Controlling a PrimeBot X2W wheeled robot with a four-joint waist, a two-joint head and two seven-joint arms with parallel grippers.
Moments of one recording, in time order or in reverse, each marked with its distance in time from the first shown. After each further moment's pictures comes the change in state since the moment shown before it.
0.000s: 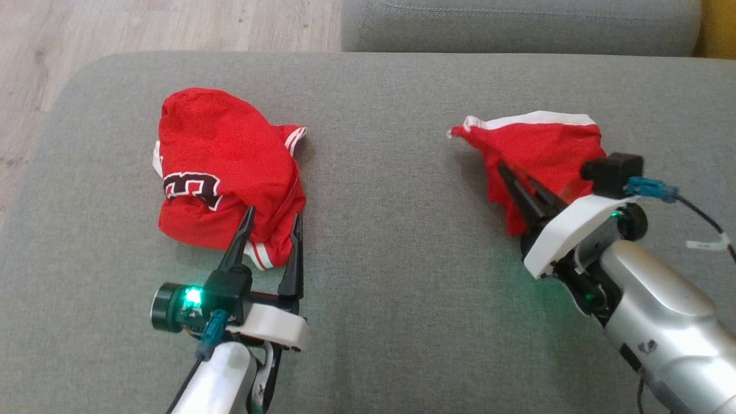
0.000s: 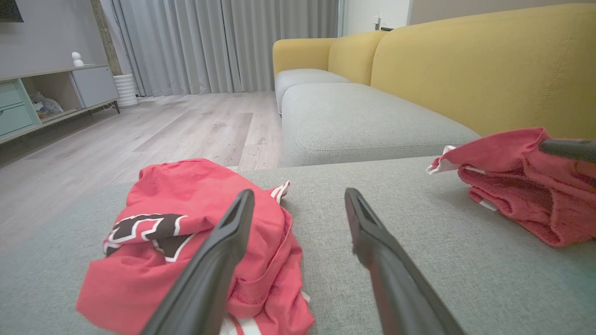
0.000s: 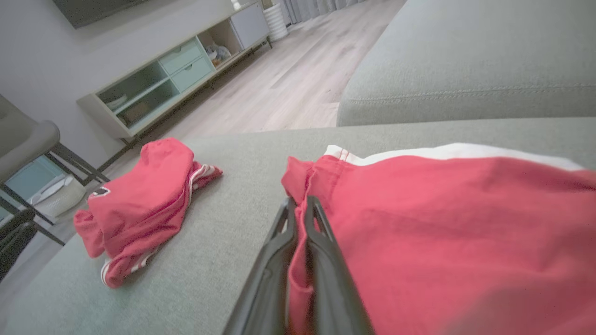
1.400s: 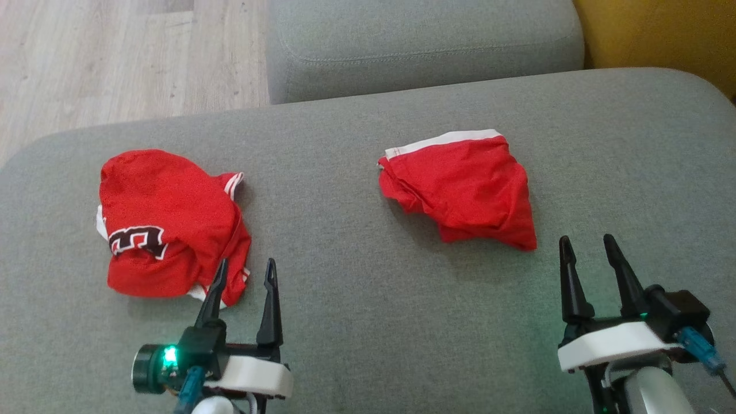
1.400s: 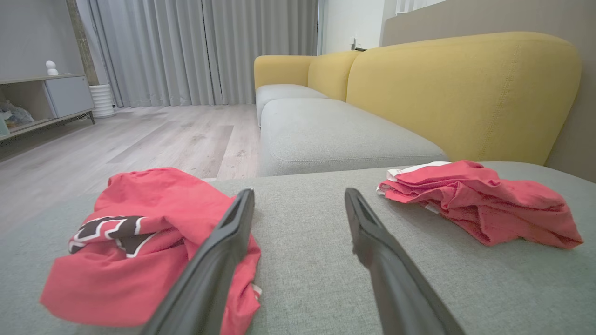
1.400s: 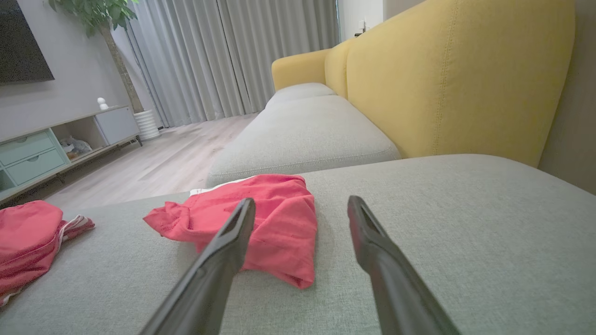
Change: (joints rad) left arm 0.193 -0.016 0.107 -0.084 0.024 0.007 -0.023; right arm 0.560 0.318 -0.757 -0.294 -0.756 0.000 -0.162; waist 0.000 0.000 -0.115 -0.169
